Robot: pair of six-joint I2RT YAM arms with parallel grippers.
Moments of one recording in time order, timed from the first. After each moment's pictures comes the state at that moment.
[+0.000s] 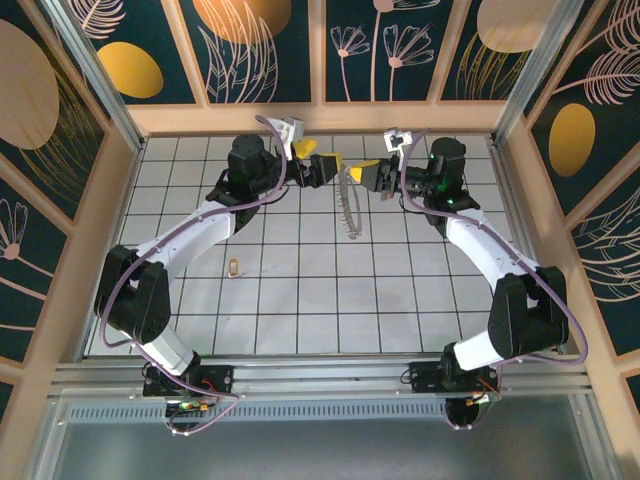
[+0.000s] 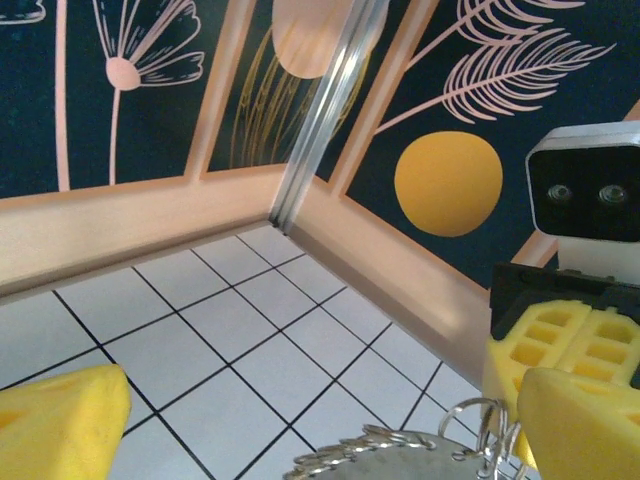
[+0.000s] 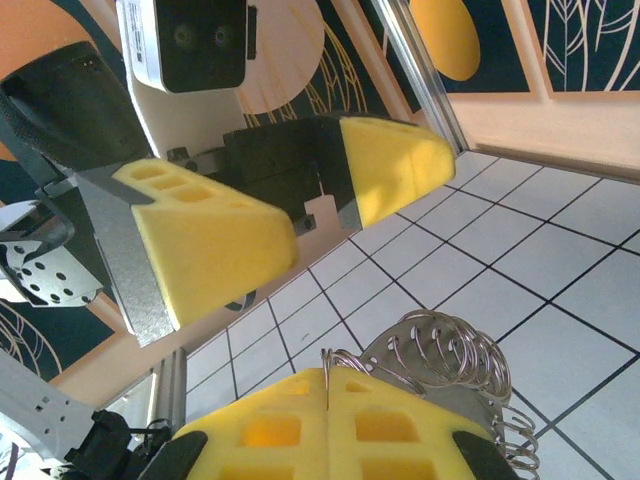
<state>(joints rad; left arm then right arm) -0.50 1.65 1.25 0.34 0.51 -0.40 0.25 1.46 1.06 0.31 -1.04 0.41</state>
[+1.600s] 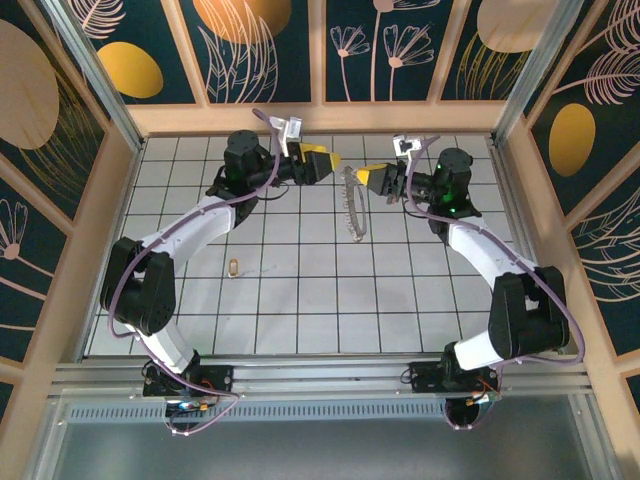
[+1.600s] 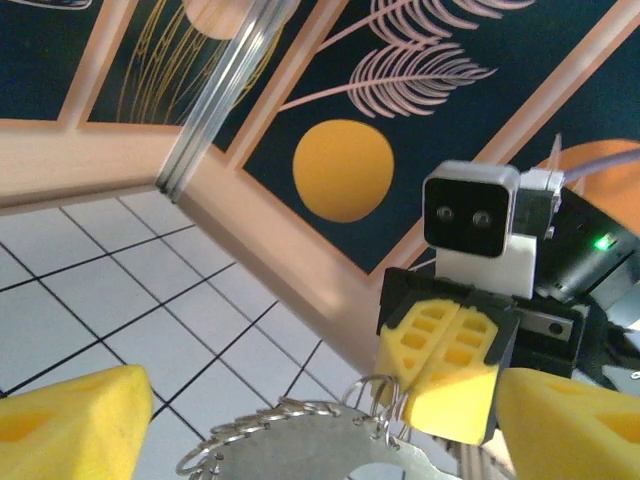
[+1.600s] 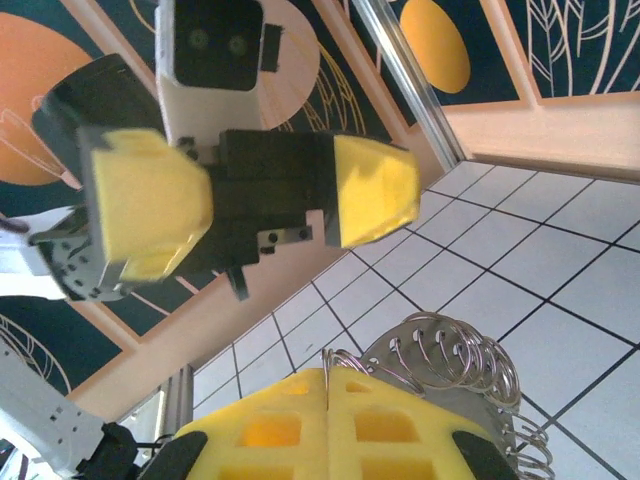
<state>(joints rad) -0.45 1.71 1.27 0.45 0.78 -0.64 0.21 1.45 0.95 0.49 -1.07 0.52</state>
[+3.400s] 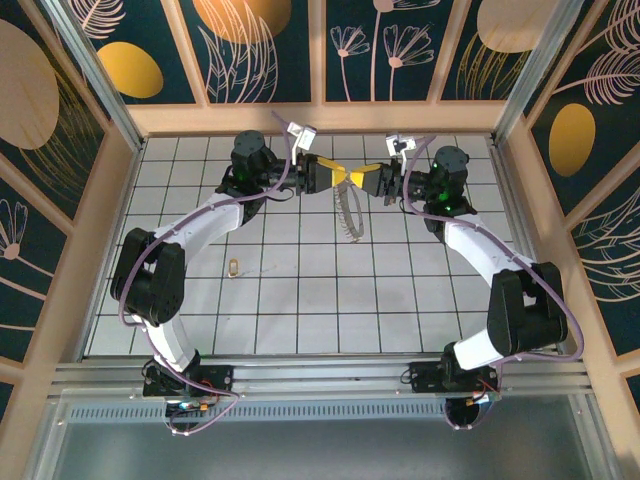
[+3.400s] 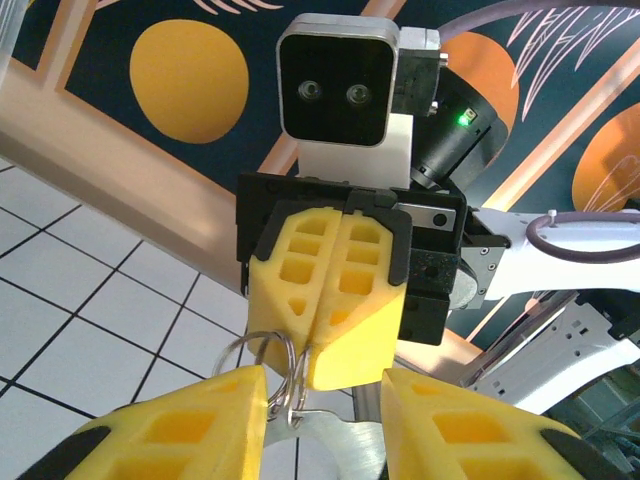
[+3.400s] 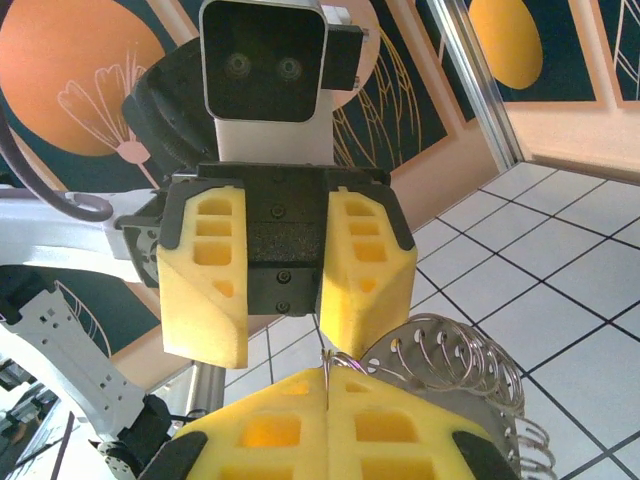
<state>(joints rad) -0.48 1.78 1.31 0.55 1.12 -0.69 0.25 1.48 0.98 0.56 -1.14 0.55</state>
